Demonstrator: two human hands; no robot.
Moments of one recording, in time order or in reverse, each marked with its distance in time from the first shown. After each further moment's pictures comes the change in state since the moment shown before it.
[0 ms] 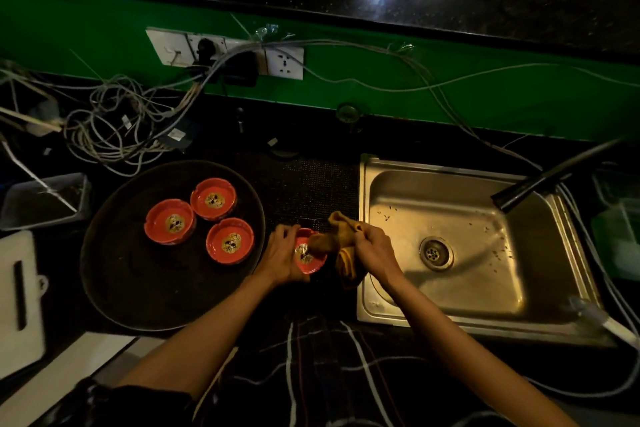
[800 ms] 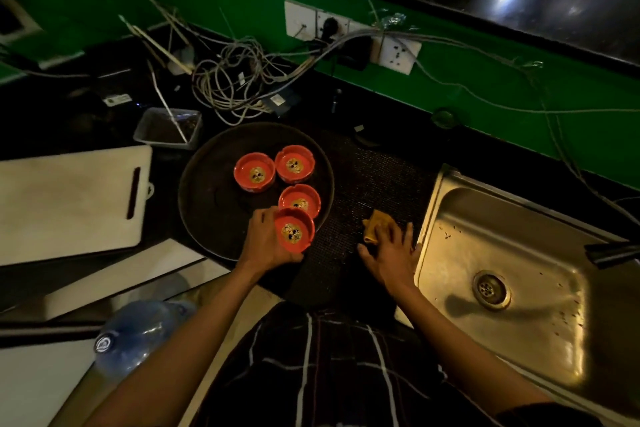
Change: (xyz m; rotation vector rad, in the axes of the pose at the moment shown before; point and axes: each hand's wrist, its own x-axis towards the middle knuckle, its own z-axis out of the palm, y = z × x) left_hand -0.123 -0.068 -0.040 -0.170 0.430 -0.412; right_hand 0.007 0.044 0.079 -0.848 -0.096 -0.286
